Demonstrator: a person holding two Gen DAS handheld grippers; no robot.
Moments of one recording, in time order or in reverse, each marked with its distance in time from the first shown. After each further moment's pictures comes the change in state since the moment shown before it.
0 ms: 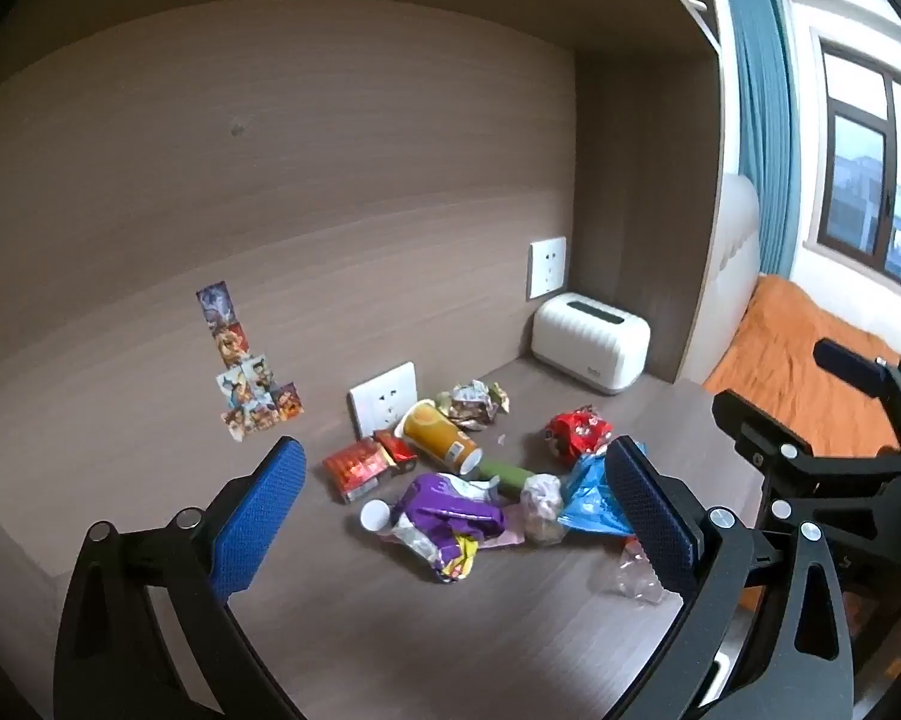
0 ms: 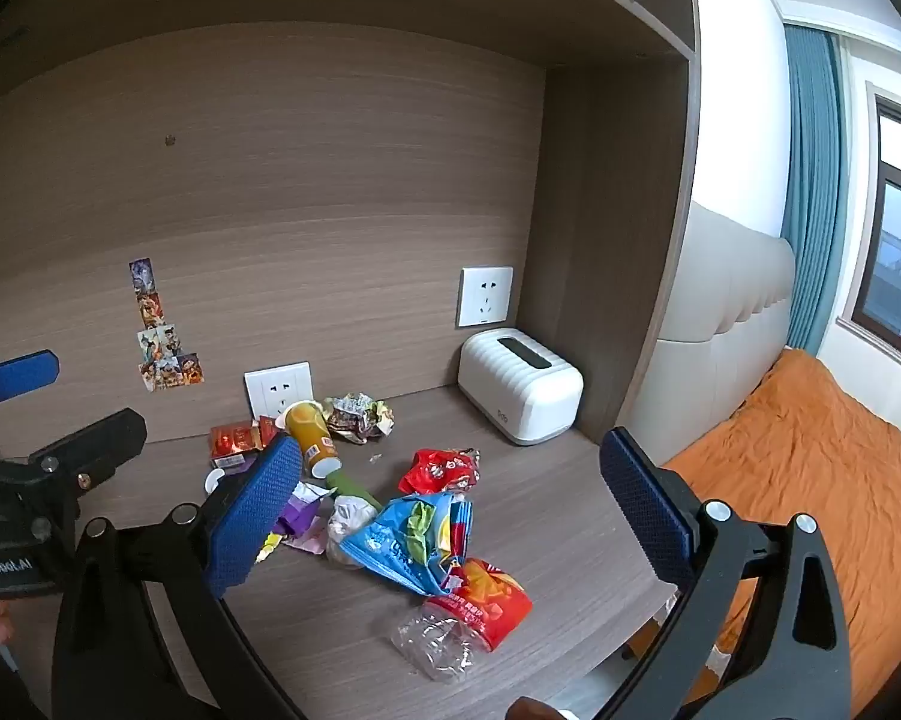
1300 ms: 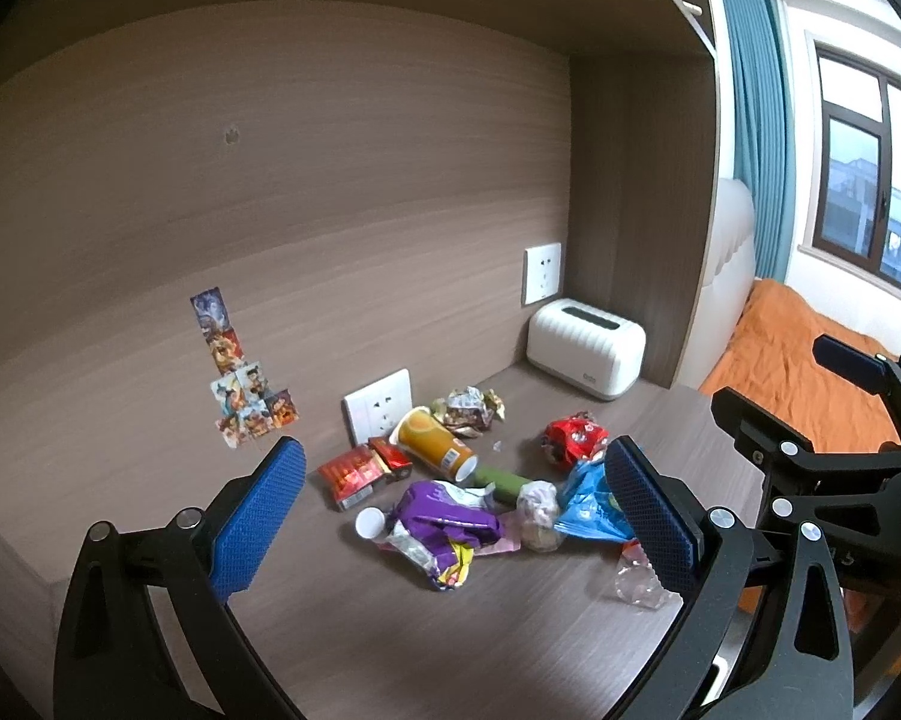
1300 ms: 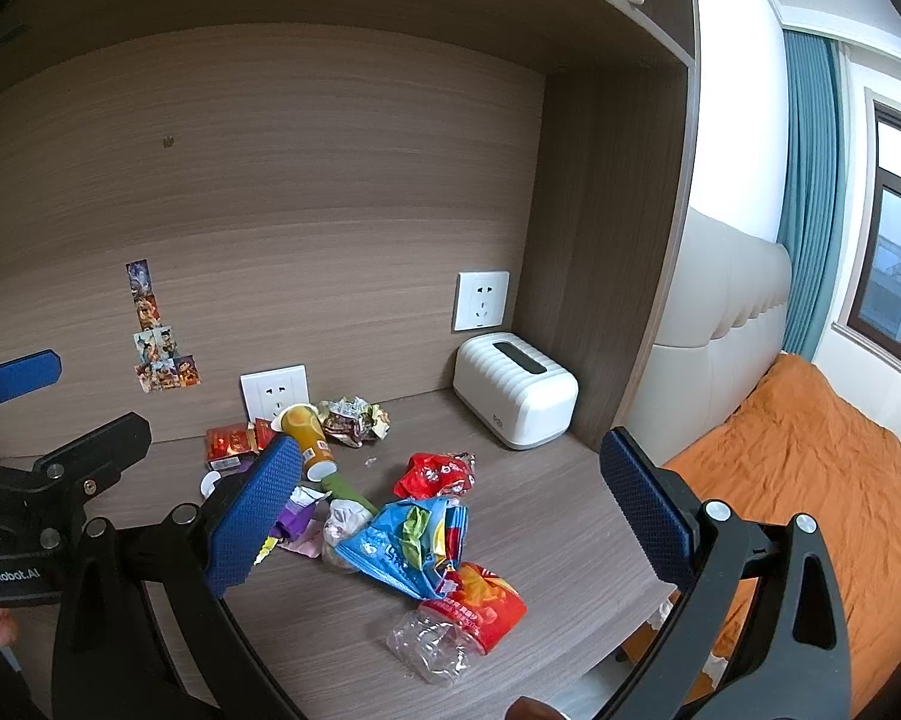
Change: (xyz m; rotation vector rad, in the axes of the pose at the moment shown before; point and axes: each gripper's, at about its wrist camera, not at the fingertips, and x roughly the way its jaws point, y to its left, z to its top) left arm 0.003 0.000 0.000 -0.014 -0.008 -0.018; right arm 0.000 0.001 0.001 -0.013 -0.005 -0.012
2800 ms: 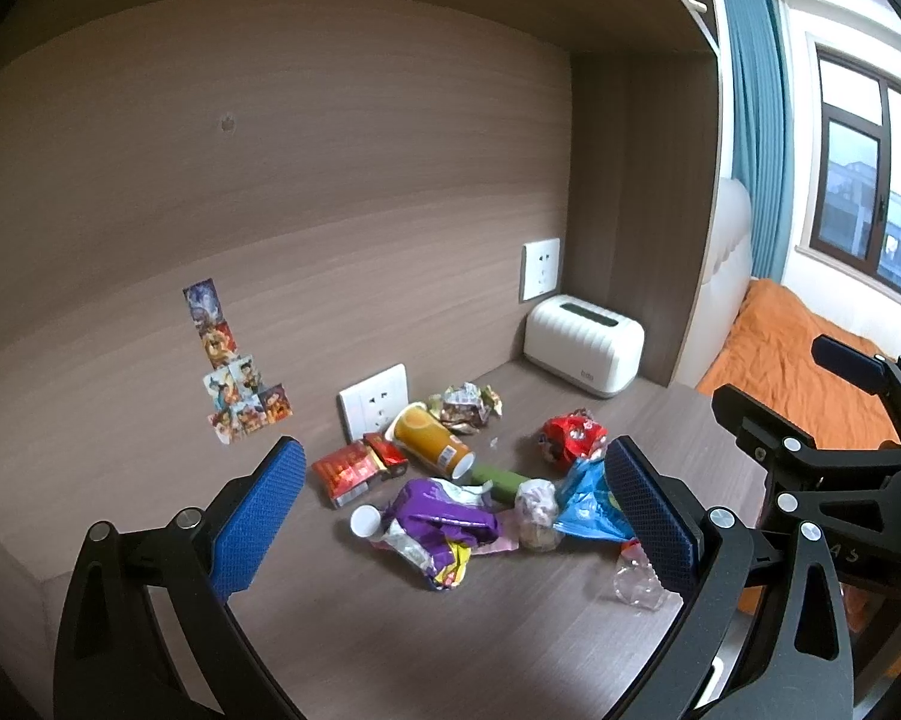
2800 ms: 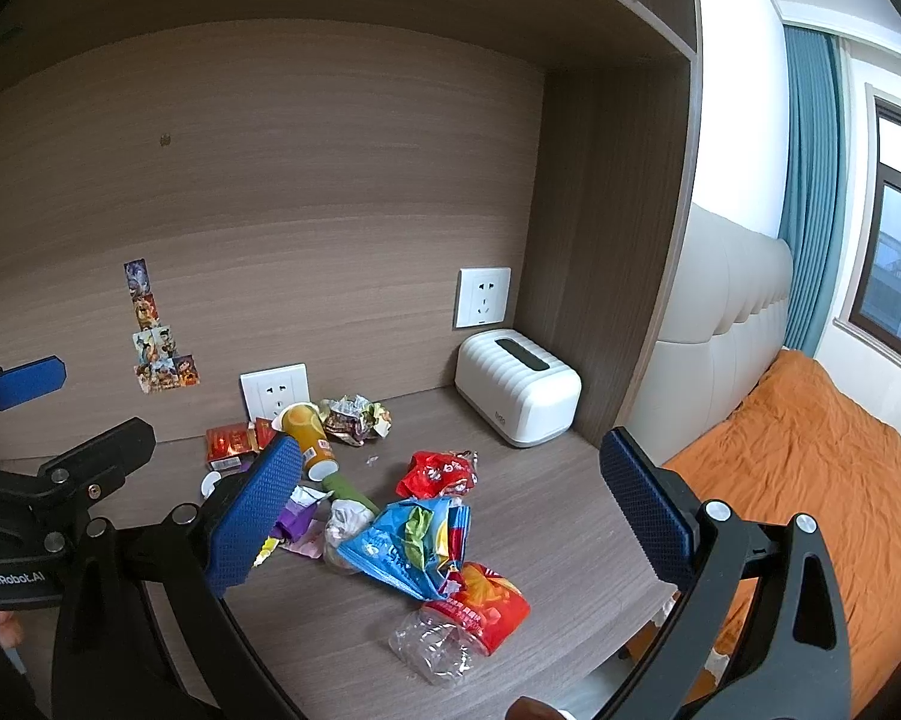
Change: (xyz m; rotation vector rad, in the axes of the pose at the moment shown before) left arm 0.007 0.002 -0.003 -0.015 0.012 -0.013; right arm 0.004 0.001 0.003 0.004 0.013 0.003
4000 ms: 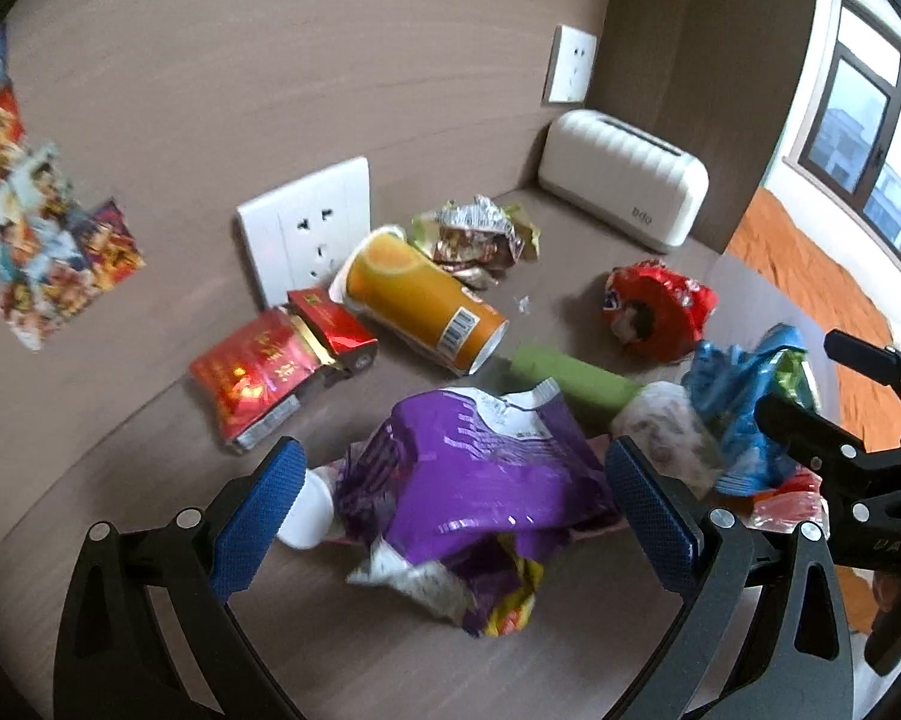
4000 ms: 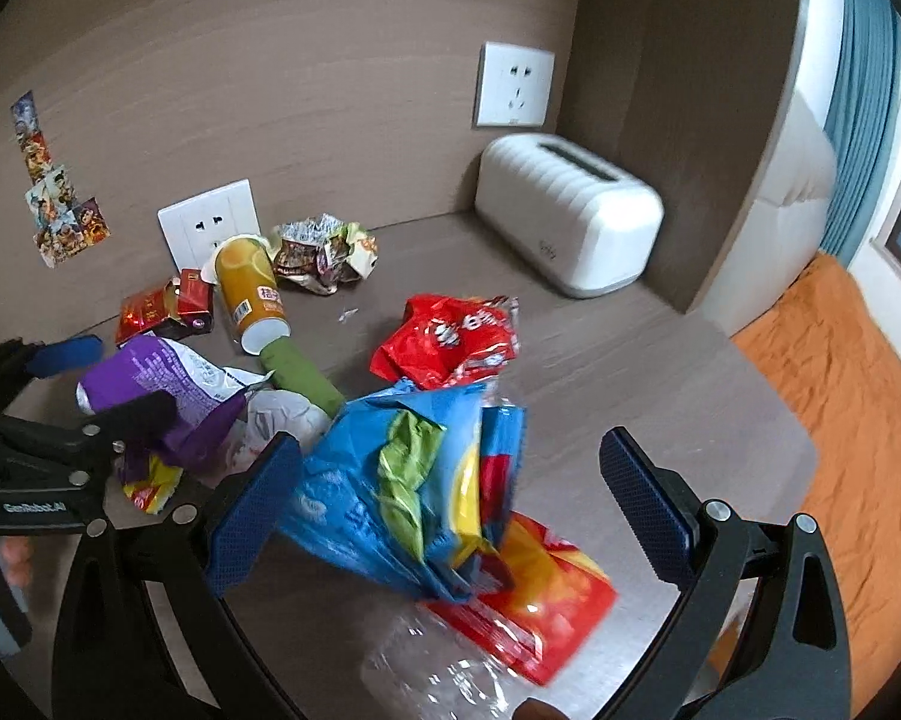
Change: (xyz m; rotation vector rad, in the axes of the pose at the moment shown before) left arm 0.209 0.042 -0.058 -0.008 0.359 -0.176; right arm 0.162 0.008 -0.068 0.009 0.383 0.035
